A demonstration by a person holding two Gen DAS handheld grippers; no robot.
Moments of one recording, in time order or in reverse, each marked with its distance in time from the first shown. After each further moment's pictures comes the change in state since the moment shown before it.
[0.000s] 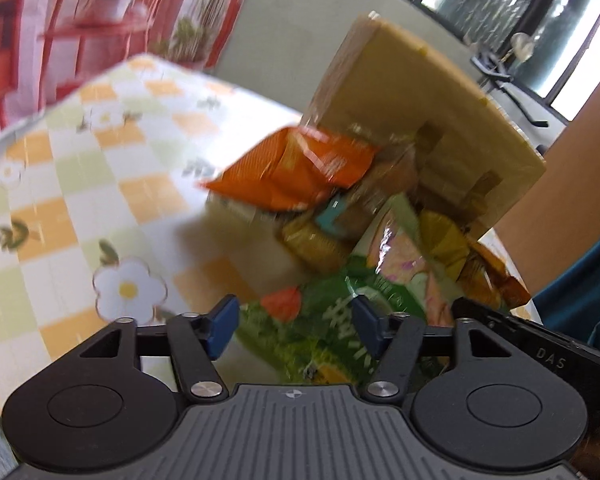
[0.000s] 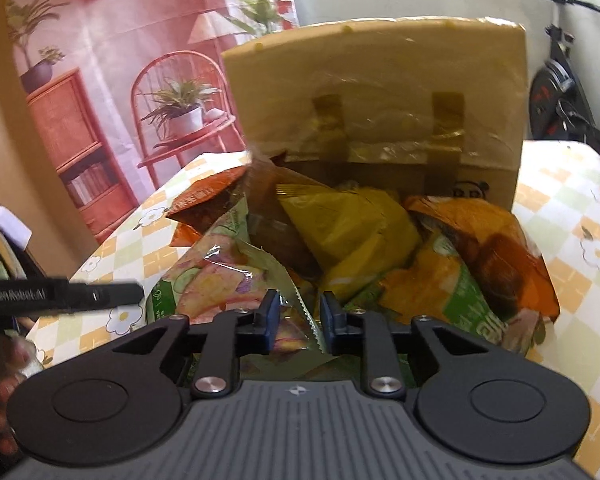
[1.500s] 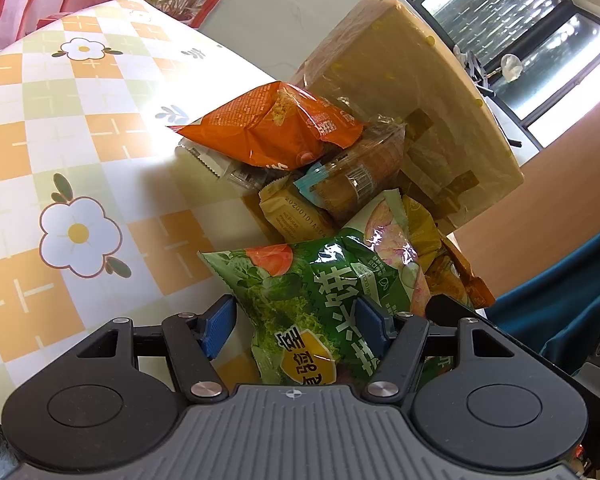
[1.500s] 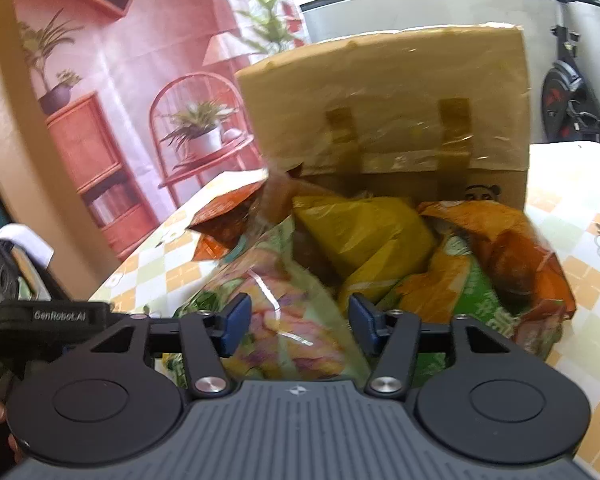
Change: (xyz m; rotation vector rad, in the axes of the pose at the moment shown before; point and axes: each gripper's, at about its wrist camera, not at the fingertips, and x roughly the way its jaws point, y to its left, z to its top) left arm 0.015 0.023 -0.017 -0.121 0.042 -0.179; right arm -0.007 0.001 -0.006 0.008 -0.053 0.074
